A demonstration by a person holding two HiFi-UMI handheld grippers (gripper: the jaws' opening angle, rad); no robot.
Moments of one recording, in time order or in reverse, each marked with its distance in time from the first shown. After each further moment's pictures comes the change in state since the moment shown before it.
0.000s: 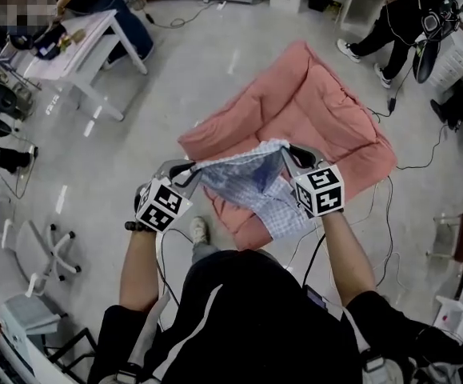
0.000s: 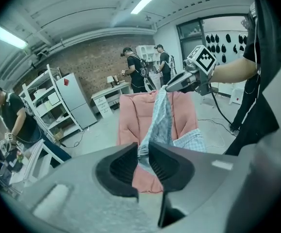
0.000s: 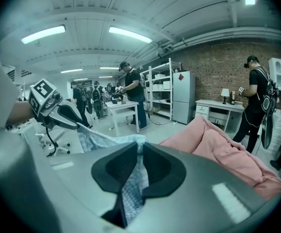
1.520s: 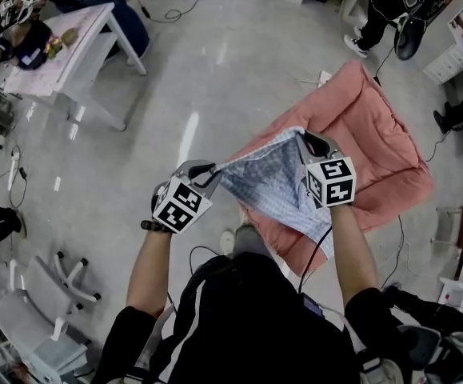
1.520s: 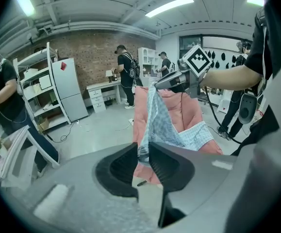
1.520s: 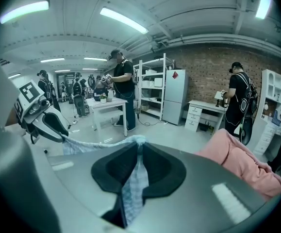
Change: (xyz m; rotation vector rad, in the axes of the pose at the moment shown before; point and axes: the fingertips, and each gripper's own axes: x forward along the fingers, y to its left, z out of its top) left arm 0.038 0.229 -0.104 -0.072 -0.038 -0.203; right arm 0.245 0.045 0.110 0.017 0.047 -0.198
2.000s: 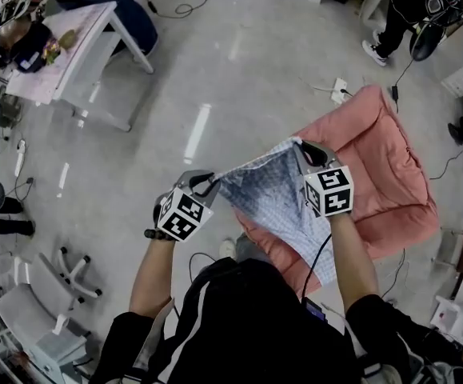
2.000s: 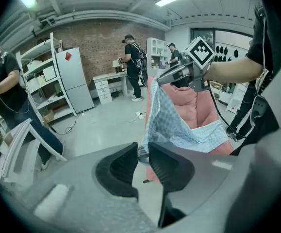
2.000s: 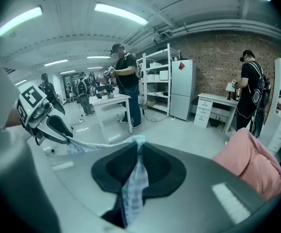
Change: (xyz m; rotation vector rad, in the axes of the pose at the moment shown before) left arm 0.065 0.068 -0.001 -0.067 0.099 0.051; right arm 0.096 -0.042 0.007 0.009 0.060 0.111
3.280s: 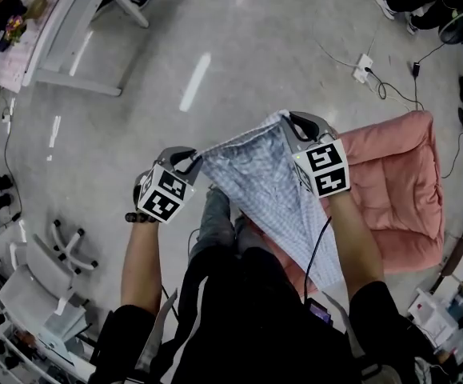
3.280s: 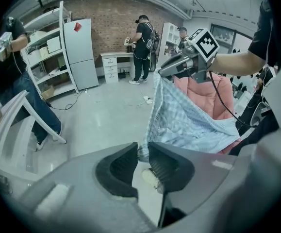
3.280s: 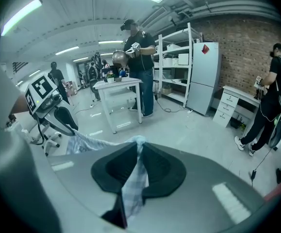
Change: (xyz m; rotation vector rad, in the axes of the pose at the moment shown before) left arm 0.082 0.147 -0.079 -0.141 0.174 -0.047; right arm 0.204 0.011 0.007 -0.124 0.162 0.163
